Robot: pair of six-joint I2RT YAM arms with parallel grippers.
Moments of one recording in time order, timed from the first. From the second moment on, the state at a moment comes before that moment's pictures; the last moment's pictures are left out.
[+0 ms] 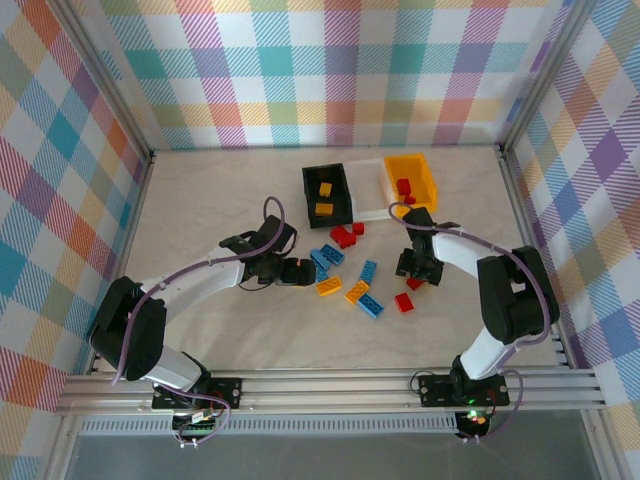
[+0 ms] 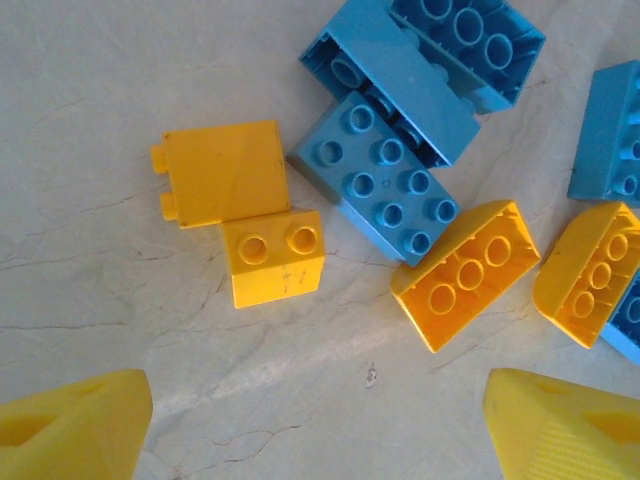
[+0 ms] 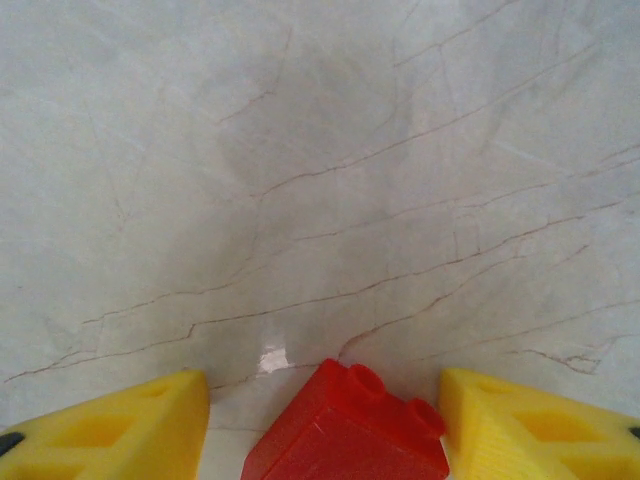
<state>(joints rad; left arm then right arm) -0.63 1.48 0.96 -0.58 0.12 -0.52 0.31 1.66 0.93 -0.68 0.06 0.59</state>
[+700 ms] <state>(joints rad) -0.63 1.48 0.94 -0.58 0.12 -0.52 0.36 1.62 0.88 -0.67 0.06 0.65</state>
